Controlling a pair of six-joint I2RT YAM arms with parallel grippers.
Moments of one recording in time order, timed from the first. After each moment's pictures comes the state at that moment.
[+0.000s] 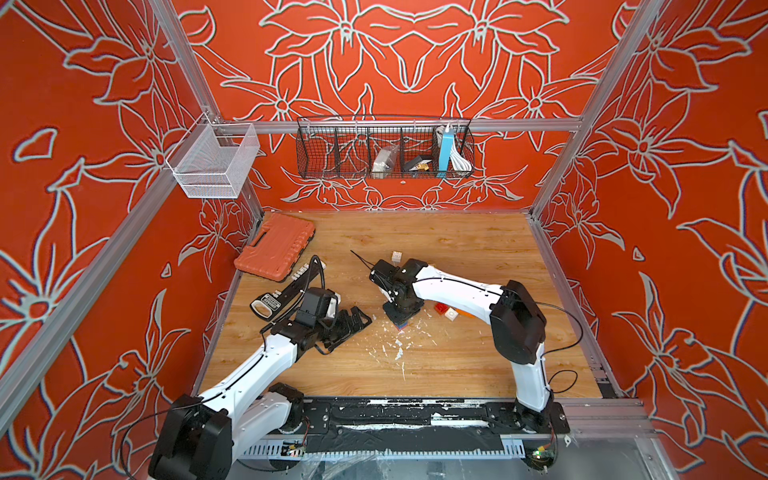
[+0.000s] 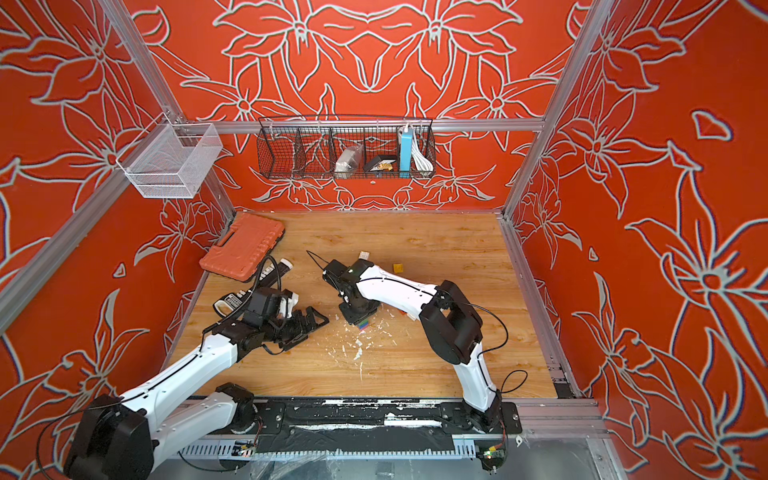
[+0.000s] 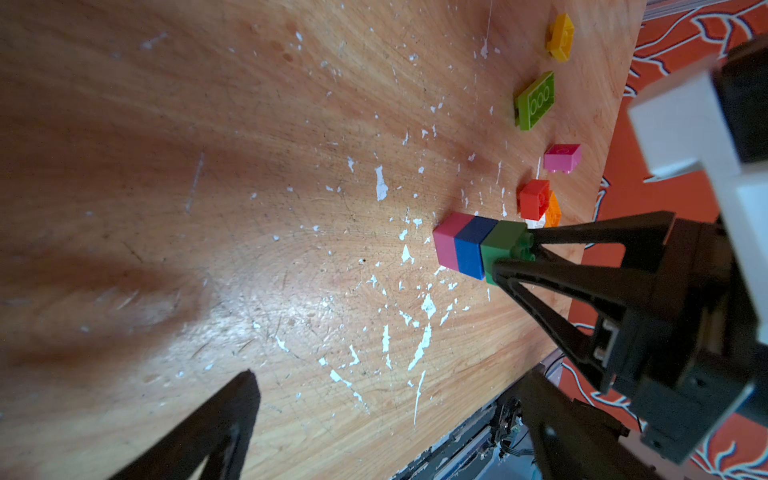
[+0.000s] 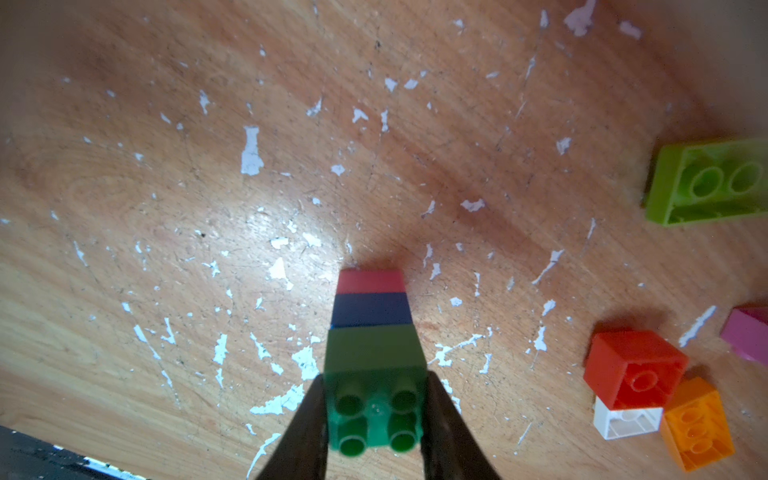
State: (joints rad) left arm -0.31 1.01 0.49 -0.39 0.47 -0.84; right arm 0.96 2.03 1.65 -1.11 0.04 0.30
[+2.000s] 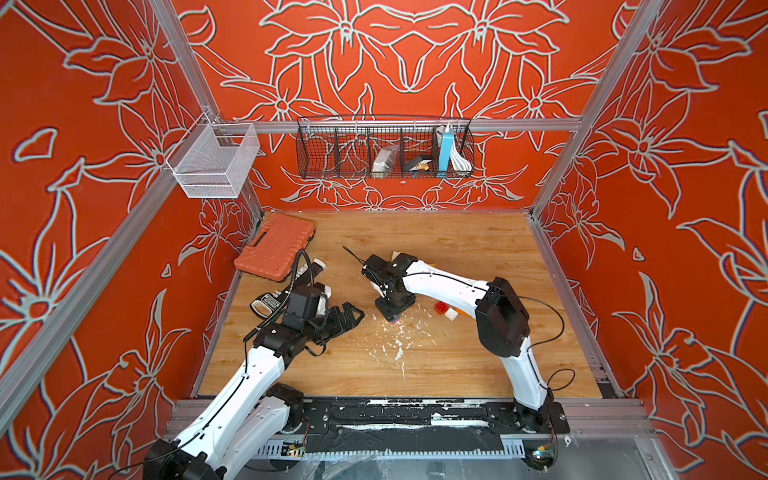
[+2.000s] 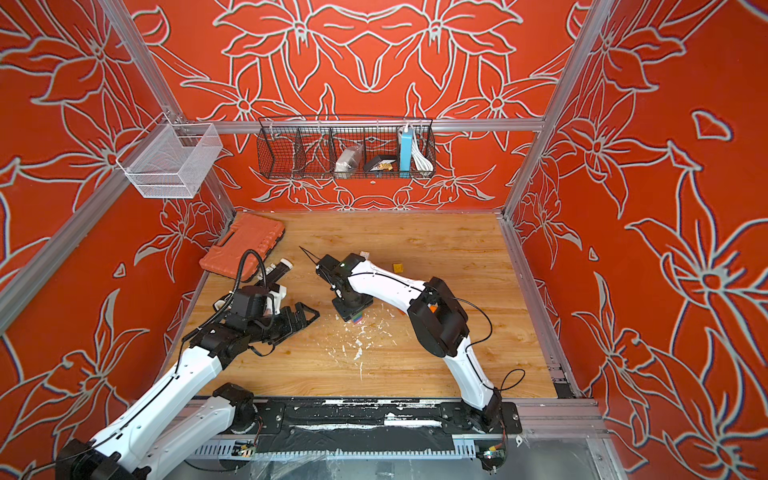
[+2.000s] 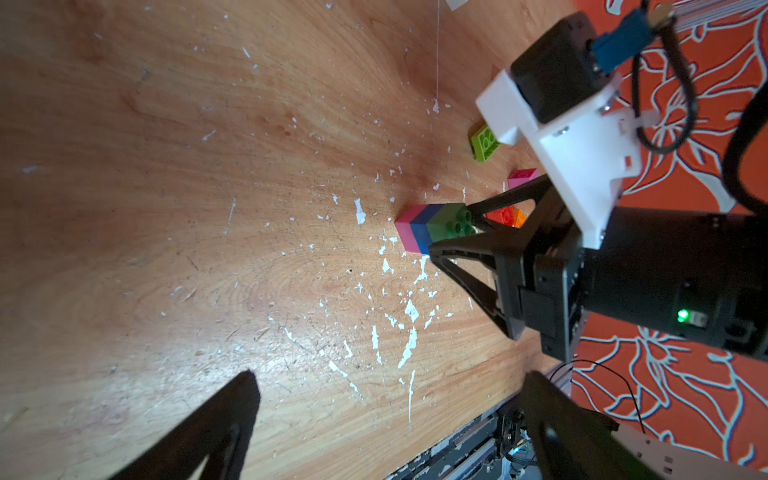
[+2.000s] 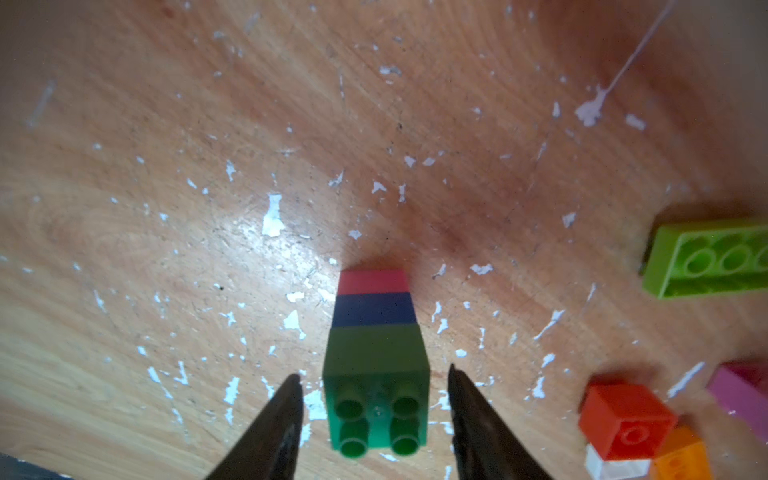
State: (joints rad) left arm -0.27 0.83 0.58 -0.57 0.39 -0.76; right arm 0.94 2.13 1.80 -1.15 0.04 0.25
